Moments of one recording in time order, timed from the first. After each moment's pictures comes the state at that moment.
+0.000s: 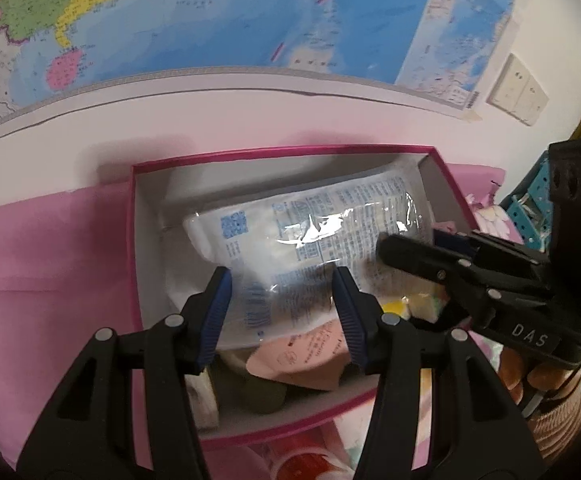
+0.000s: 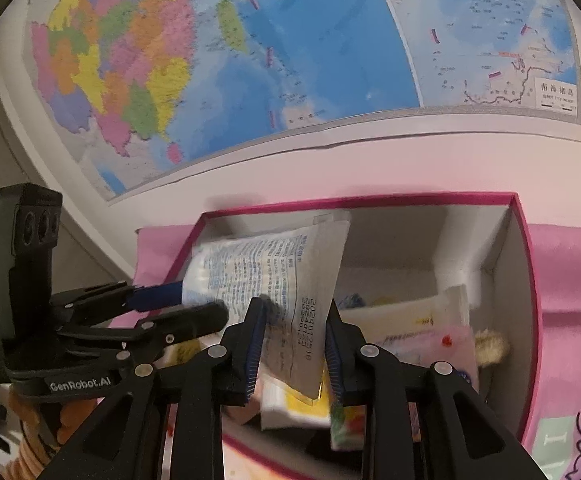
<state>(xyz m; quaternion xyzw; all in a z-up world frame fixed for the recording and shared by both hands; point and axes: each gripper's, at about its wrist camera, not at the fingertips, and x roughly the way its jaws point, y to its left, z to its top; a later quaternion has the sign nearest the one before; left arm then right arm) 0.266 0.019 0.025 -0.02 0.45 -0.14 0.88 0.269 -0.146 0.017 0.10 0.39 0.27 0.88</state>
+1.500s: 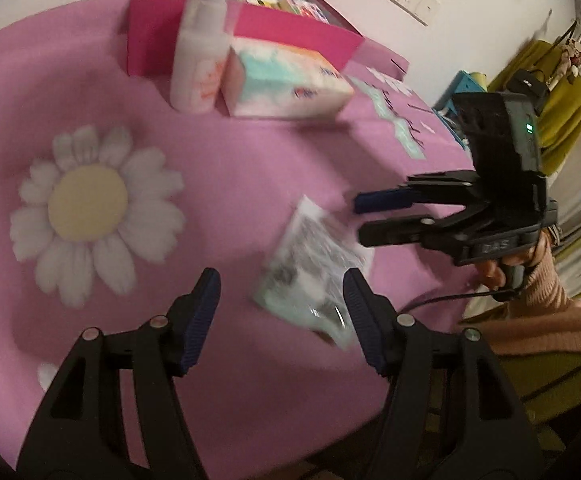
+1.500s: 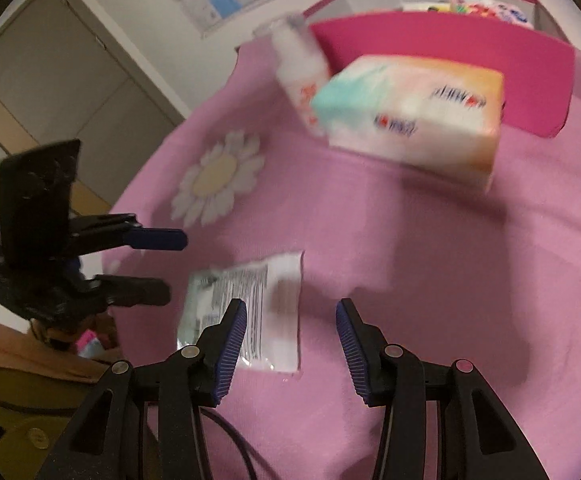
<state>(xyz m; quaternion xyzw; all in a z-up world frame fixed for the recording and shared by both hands) -0.023 0.033 -0.058 -0.07 0.49 -0.24 0.83 0.031 -0.148 -0.075 -0.01 0.50 0.41 0.76</state>
